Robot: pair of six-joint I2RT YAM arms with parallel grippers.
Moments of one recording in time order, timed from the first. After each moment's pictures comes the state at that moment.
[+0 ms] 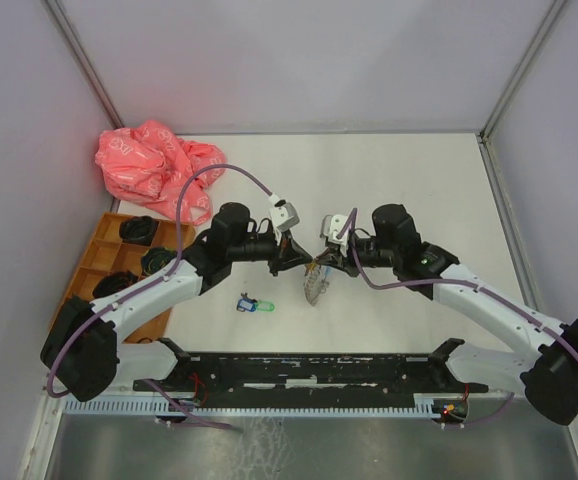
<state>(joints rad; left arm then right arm) -0.66 1.25 0.76 0.14 0.70 0.00 0.67 1.13 0.80 -0.15 -0.61 -0.45</state>
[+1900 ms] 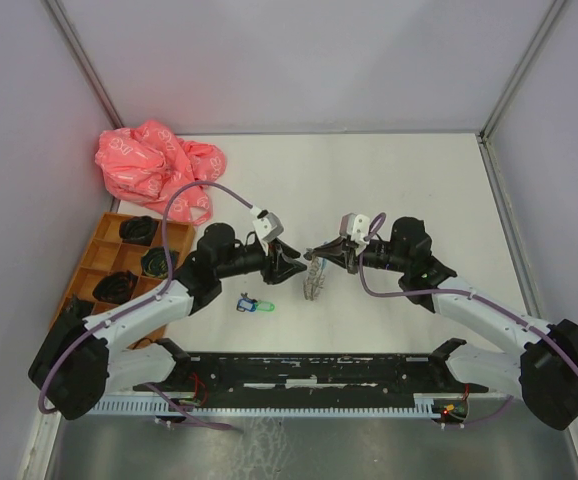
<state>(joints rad) -0.66 1.14 0.56 0.36 0.58 -0.07 0.59 1.11 0.56 0.42 -0.72 -0.26</state>
